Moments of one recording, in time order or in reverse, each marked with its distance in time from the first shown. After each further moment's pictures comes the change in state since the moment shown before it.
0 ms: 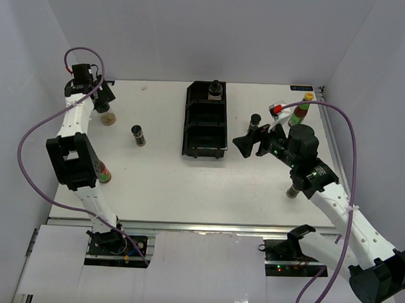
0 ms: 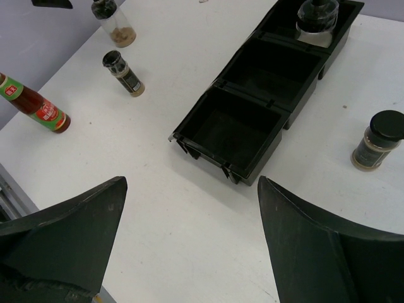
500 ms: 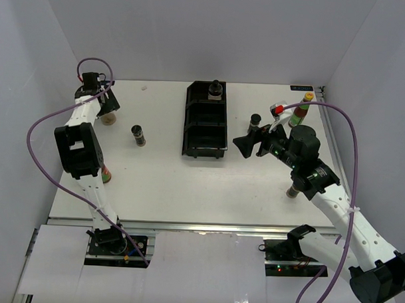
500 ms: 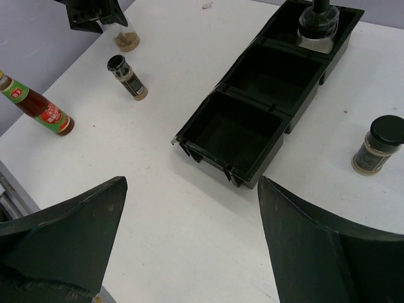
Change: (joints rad) left arm -0.004 0.191 0.022 0.071 -0.002 0.051; right arm 0.000 -0.012 -0.005 0.010 -0.005 0.004
